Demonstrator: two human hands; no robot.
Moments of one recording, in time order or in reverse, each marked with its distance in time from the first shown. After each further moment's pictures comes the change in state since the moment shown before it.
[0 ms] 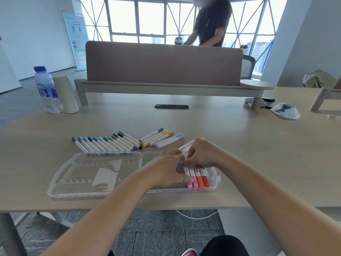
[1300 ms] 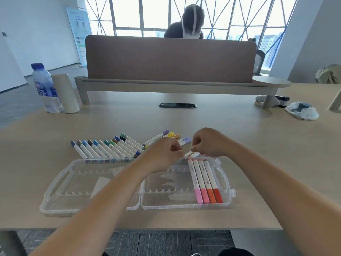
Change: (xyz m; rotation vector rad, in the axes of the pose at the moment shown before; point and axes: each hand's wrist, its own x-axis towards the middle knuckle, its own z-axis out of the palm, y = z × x) left_hand 0.033 -0.030 -0.033 -0.348 0.220 -0.158; right_hand 0.051 -0.002 -0.030 -0.177 0.109 -0.094
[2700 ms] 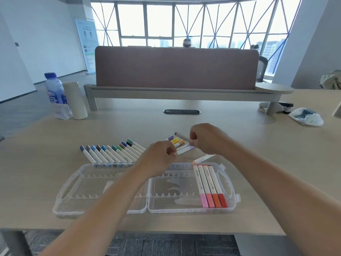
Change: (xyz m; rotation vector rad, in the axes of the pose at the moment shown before) left_hand -0.009 -0.016 -0.014 0.020 0.119 -0.058; right_hand 0.006 -0.026 -0.014 -0.192 0.193 -0.060
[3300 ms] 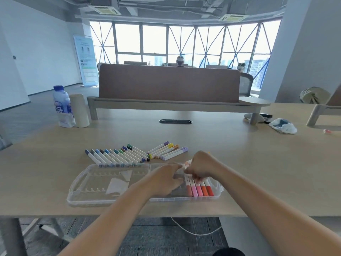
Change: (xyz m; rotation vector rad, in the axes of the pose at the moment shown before) left_hand -0.062 0.021 0.020 0.136 -0.259 0.130; right_hand -0.075 -0.024 0.017 0.427 -0.335 0.360
